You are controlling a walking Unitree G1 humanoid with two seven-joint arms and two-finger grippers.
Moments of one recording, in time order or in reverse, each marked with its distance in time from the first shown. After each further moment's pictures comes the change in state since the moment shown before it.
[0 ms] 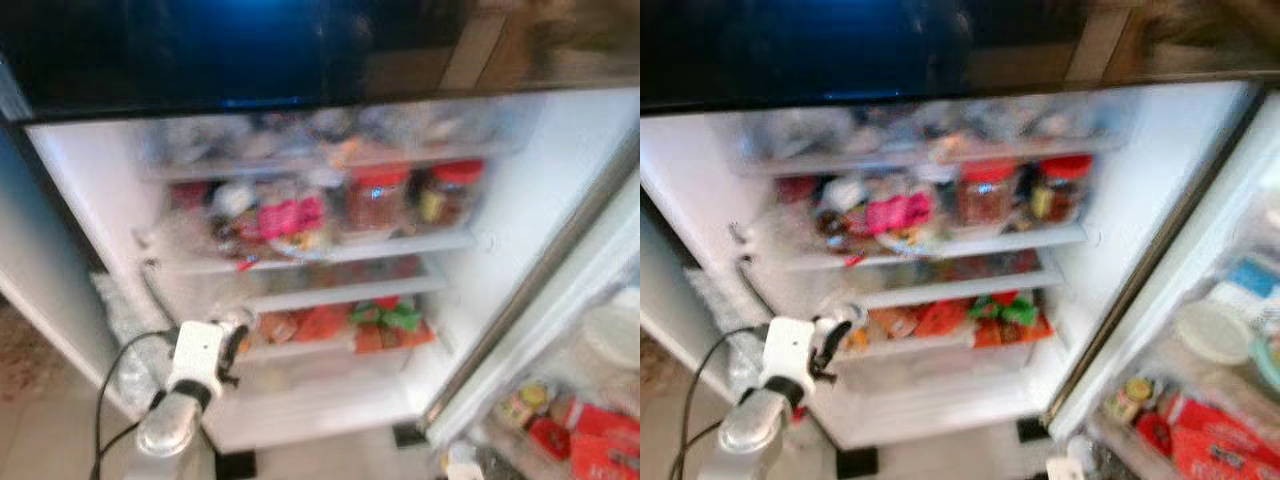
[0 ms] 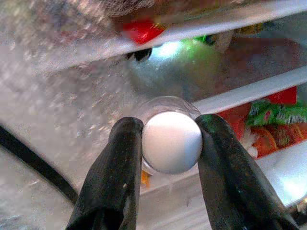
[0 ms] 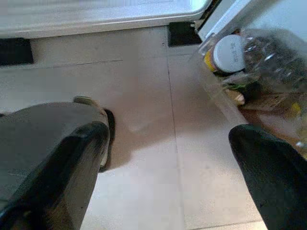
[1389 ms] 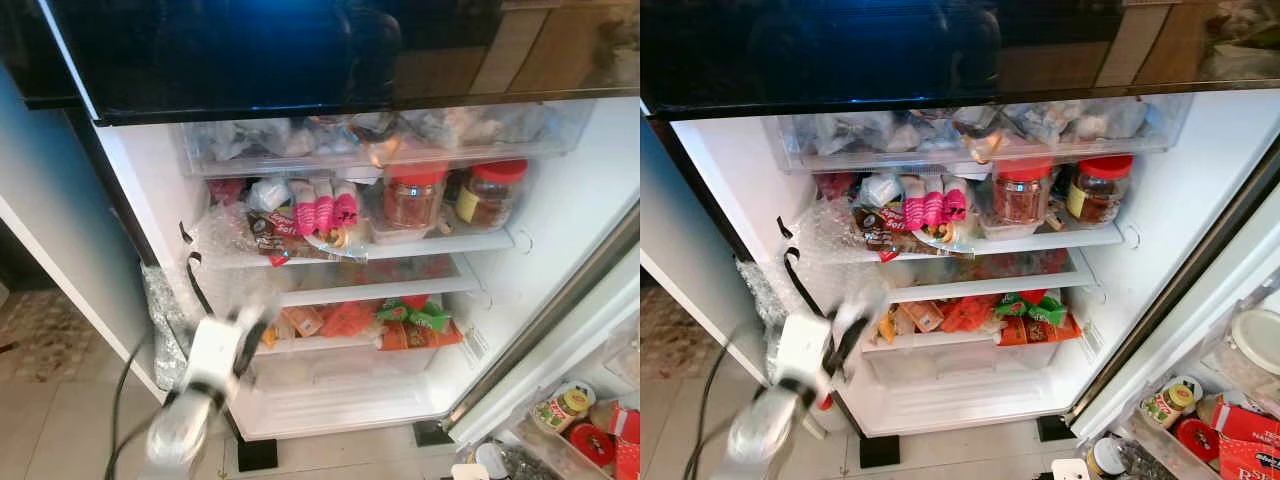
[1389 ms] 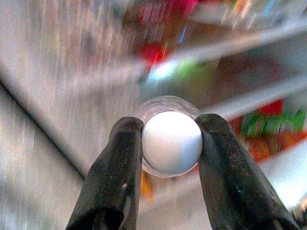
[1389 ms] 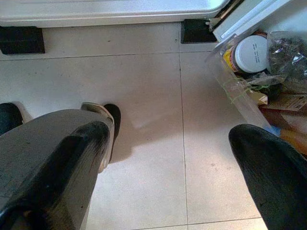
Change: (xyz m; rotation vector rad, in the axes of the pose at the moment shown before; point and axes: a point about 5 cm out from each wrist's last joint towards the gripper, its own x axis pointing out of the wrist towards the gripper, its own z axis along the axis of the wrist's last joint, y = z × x) left arm -0.011 -0.007 -0.004 0.011 -0.040 -0.057; right arm 0.000 0.000 0.002 -0.003 -0.004 -0.010
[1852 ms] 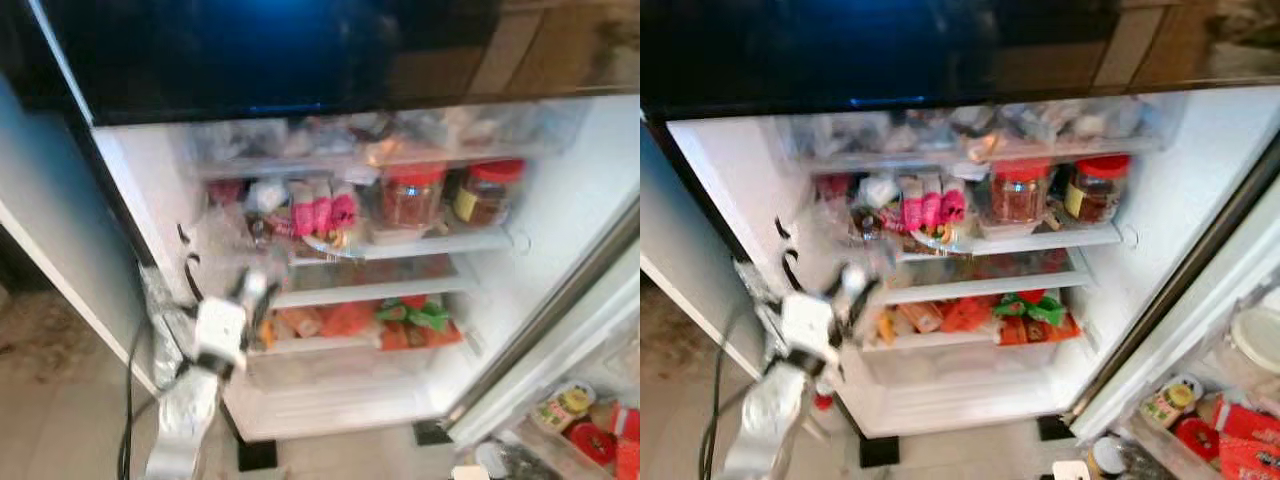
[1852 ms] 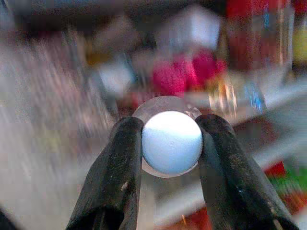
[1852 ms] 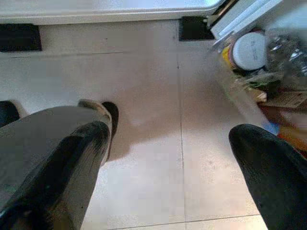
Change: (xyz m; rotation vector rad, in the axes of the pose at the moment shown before) left arm 0.028 -0.007 0.028 0.067 -0.291 -0.065; right arm 0.000 -0.002 -0.001 -0.001 0.002 -0.004
